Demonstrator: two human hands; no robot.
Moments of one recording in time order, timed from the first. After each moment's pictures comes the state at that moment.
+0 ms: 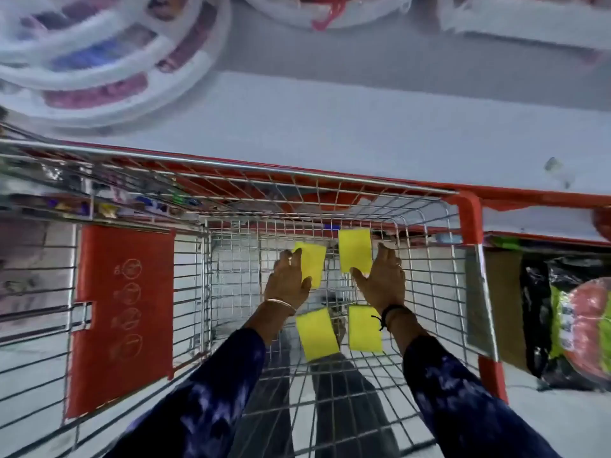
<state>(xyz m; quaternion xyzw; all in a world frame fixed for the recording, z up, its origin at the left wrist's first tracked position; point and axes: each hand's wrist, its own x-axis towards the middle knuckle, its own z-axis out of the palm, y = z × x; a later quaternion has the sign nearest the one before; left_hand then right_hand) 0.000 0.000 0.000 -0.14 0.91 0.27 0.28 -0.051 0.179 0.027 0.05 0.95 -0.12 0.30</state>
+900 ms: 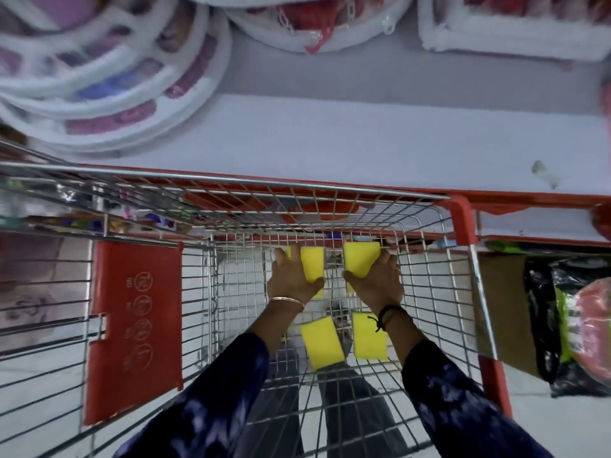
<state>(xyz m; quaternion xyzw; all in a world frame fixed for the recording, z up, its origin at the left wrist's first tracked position) -0.022 0.002 0.047 -0.23 0.90 0.27 0.27 -0.054 0.159 0.054 0.13 0.93 -0.17 0.29</state>
